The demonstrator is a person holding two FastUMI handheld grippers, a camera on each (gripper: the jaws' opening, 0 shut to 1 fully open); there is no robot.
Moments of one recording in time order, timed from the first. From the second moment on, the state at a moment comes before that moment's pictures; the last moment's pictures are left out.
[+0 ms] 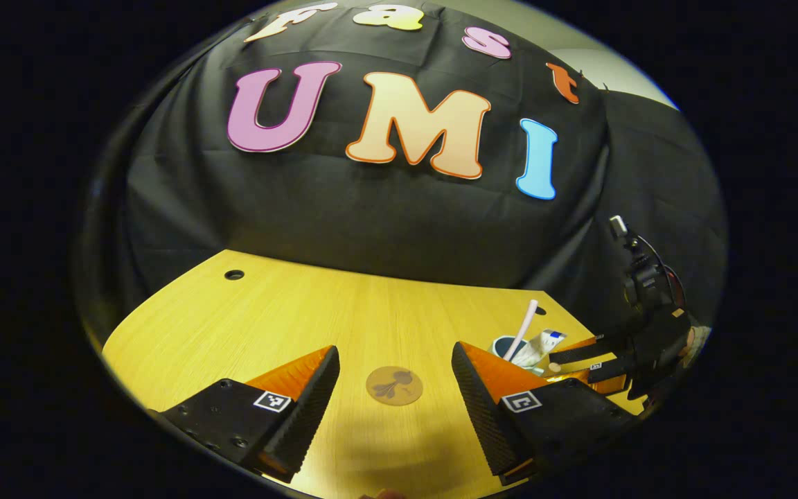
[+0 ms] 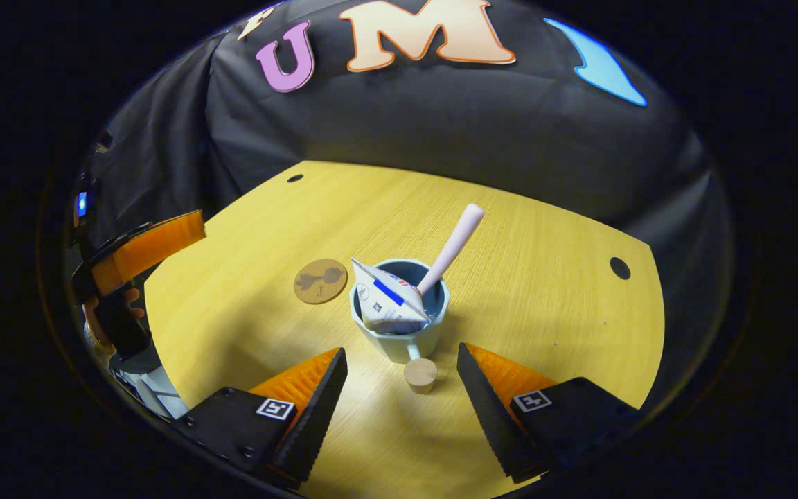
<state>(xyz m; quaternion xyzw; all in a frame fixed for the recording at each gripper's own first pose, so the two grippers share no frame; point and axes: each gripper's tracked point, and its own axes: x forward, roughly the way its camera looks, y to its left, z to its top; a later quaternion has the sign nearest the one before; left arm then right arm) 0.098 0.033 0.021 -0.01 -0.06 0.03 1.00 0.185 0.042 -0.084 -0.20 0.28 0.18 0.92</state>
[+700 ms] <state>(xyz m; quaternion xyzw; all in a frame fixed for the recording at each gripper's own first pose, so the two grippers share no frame) 0.072 0.058 -0.022 -0.05 -0.02 0.10 0.99 0.205 0.027 -0.117 -0.28 0.35 0.19 0.87</state>
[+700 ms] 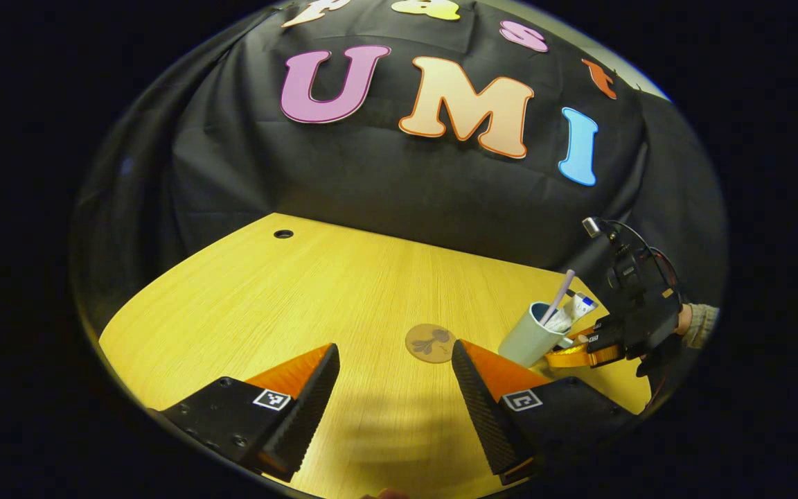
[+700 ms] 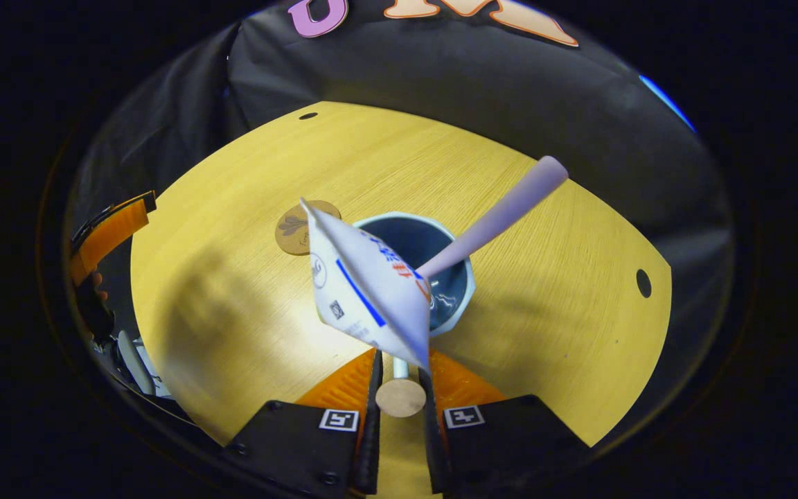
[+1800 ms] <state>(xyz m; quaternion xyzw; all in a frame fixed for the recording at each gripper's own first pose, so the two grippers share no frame) 0.034 0.085 -0.056 -0.09 -0.01 0.13 0.99 0.218 0.166 -0.102 -0.30 0.30 0.25 0.87</state>
